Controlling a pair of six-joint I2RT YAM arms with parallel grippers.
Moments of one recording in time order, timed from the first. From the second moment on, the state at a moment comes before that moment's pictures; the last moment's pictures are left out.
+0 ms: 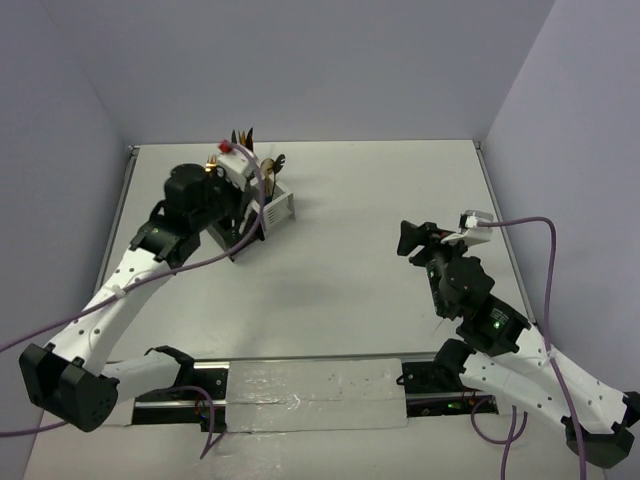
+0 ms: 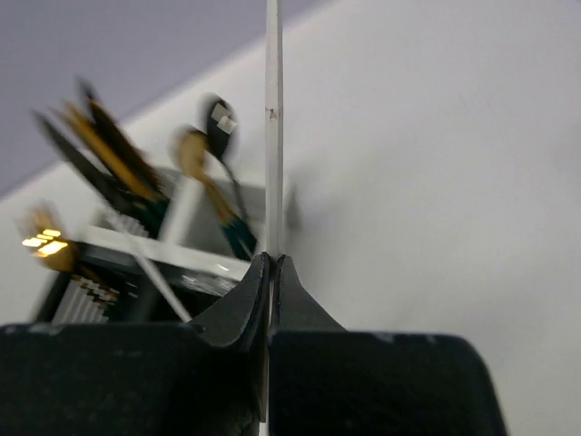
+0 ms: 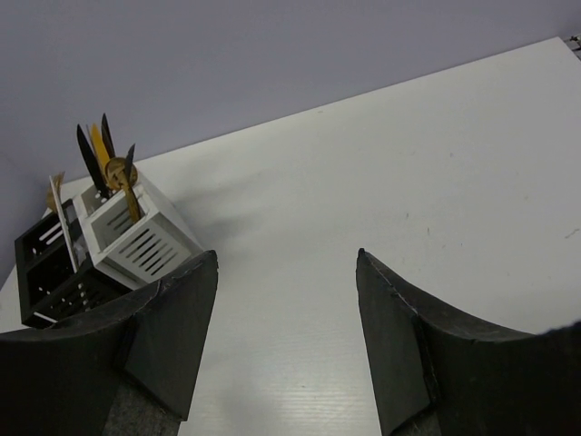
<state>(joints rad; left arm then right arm) -0.49 1.16 1.08 -0.27 0.17 0.15 0.85 0.53 0.66 -0.19 0.83 0.40</state>
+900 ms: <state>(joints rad) -0.17 1.40 0.80 0.37 0.23 -0.05 0.85 0.56 0.71 -0.20 0.79 0.42</state>
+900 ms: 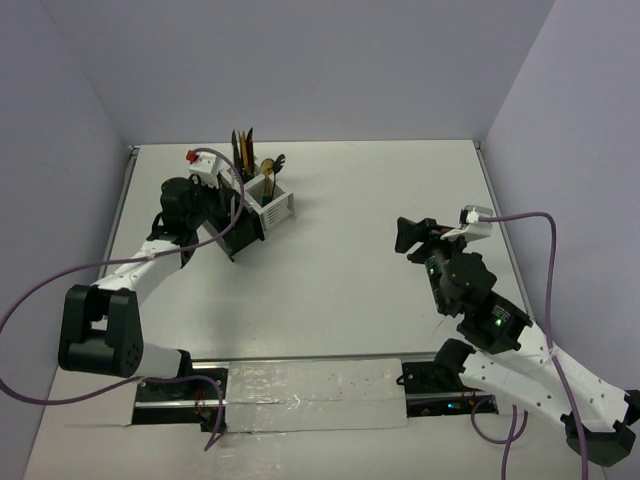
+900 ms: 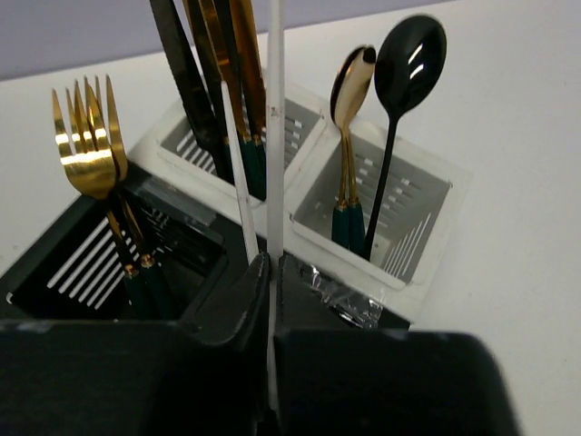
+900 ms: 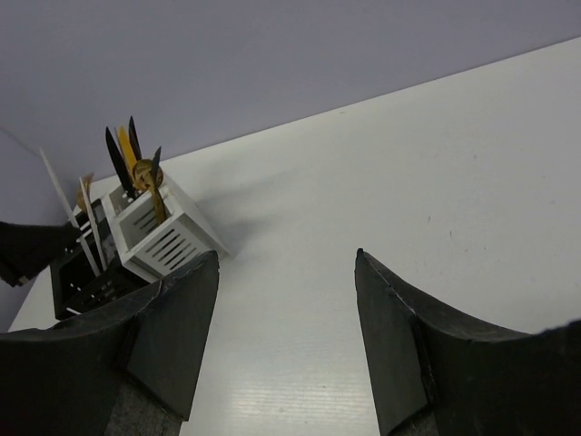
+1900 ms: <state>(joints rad) -0.14 0.70 0.86 -0.72 -0.18 0.39 0.40 0.96 0.75 -0.56 0.24 0.44</state>
